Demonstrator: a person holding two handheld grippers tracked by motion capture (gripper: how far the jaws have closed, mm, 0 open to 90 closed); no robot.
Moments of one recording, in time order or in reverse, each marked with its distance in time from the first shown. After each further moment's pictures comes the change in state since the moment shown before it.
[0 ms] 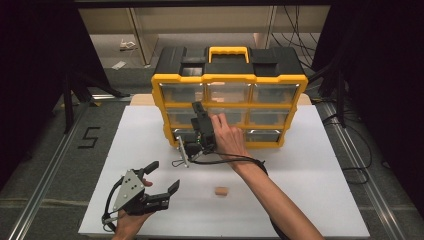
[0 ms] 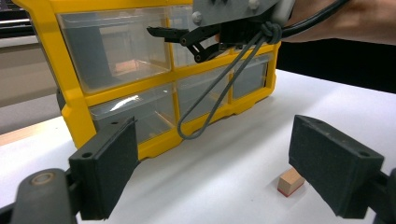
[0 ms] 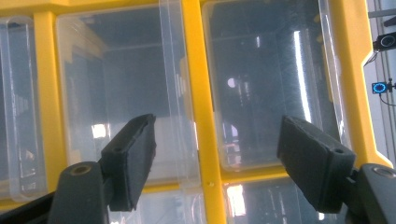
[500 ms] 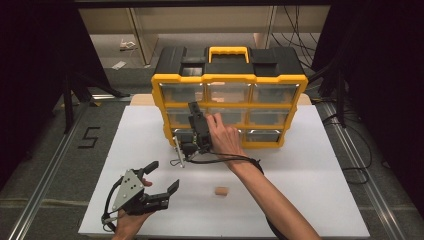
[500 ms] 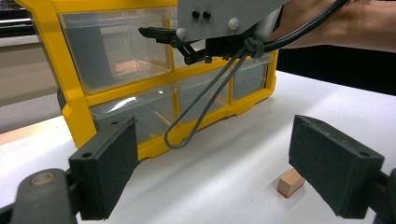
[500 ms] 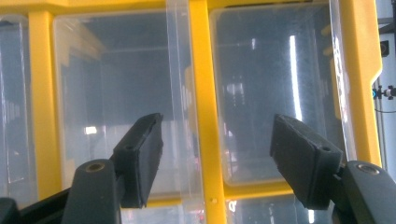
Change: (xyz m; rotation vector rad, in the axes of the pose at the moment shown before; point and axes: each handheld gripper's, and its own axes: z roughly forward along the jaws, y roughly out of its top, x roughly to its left) left arm 0.001 0.000 0.000 -0.004 0.000 -0.005; right arm 0.007 0.008 0.007 0.007 -0.026 -0.039
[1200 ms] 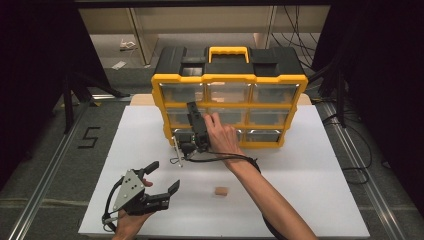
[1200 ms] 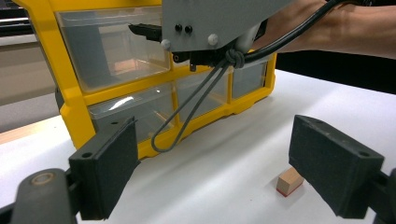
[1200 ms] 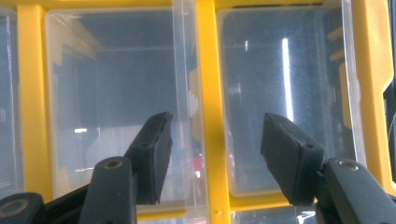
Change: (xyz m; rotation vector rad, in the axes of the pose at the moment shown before) left arm -0.001 0.000 0.001 0.004 -0.003 0.003; right arm 0.008 0.001 0.008 0.004 -0.031 -0.030
